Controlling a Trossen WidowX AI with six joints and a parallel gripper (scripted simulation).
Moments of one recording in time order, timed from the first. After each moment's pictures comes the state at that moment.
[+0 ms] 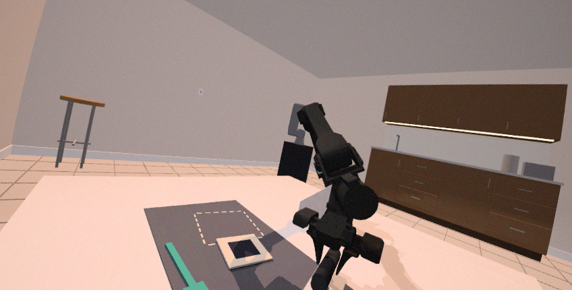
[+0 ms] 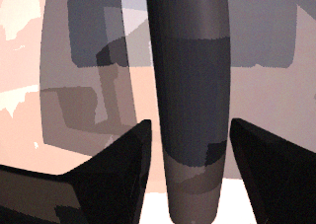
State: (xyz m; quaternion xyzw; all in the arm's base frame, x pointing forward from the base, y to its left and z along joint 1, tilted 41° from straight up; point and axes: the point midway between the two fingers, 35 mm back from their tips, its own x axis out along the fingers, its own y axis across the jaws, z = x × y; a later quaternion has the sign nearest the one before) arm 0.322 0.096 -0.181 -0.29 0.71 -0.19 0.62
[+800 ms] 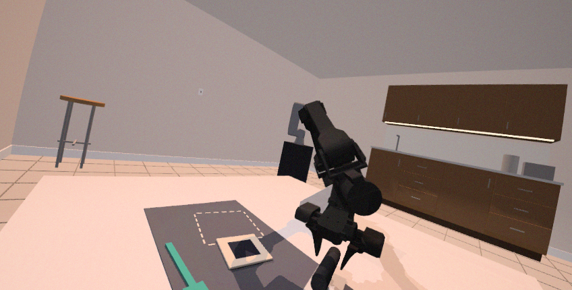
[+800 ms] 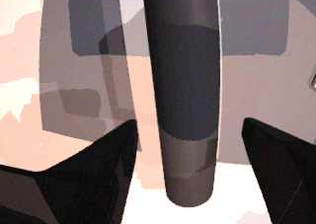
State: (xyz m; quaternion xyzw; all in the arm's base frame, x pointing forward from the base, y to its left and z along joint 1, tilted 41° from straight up) arm 0.317 0.101 -0.170 -0.29 0.71 -0.20 0.61
